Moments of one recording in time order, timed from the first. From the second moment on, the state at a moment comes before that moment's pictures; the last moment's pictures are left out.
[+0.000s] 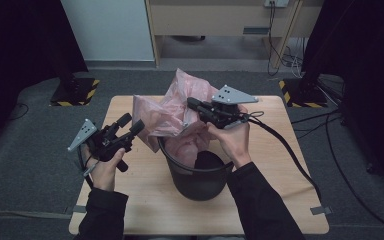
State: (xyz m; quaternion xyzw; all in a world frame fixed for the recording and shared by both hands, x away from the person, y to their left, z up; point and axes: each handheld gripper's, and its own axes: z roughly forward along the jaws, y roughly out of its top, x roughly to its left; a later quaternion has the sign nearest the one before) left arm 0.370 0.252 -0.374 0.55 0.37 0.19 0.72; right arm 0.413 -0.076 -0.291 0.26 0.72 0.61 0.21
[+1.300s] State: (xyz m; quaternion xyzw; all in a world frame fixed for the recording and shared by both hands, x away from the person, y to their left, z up) left arm 0.354 0.239 -0.355 0.57 0.37 0.21 0.70; right arm 0.366 -0.151 -0.260 0.23 0.66 0.68 0.23
